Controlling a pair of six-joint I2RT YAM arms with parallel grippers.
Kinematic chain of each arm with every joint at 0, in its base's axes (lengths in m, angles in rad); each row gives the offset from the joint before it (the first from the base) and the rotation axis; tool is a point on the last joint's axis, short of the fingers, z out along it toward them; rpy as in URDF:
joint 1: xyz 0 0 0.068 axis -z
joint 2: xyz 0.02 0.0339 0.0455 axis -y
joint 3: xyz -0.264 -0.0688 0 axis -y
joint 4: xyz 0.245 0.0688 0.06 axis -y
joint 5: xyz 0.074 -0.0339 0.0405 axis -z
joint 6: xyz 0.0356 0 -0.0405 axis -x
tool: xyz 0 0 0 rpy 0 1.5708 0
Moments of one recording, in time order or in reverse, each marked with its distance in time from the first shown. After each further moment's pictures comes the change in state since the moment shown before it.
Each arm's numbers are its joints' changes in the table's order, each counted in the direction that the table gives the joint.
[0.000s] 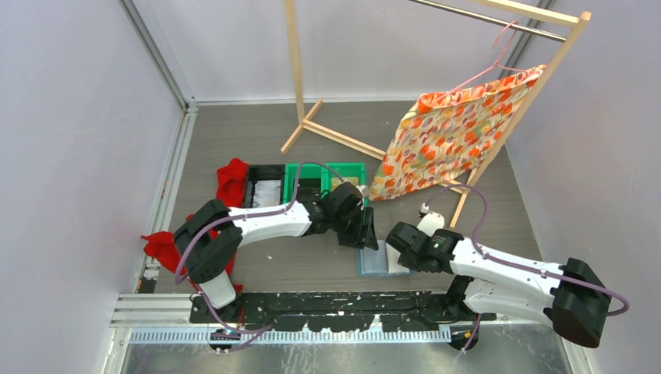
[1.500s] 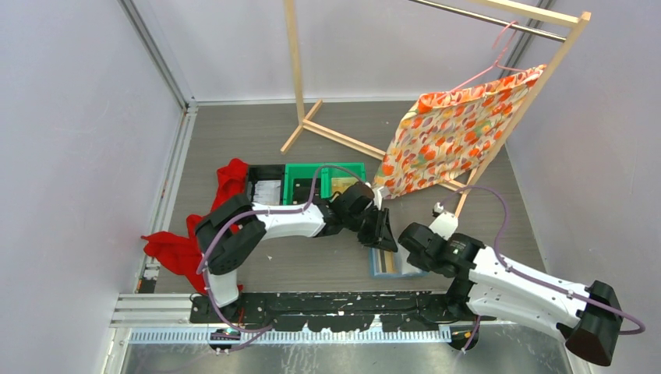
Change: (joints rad) left arm 0.026 -0.124 0.034 0.275 0.183 0.068; right arm 0.020 0.162 -0.001 -0.092 0.033 -0.006
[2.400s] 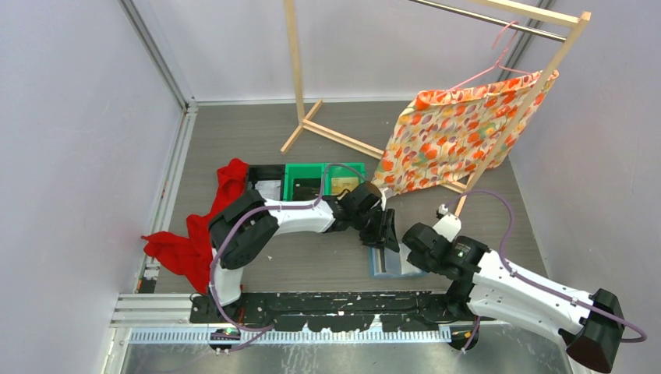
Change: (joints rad) left arm 0.000 -0.100 0.111 -0.113 -0.028 -0.058; right arm 0.027 0.071 -0.031 0.012 -0.025 -0.024
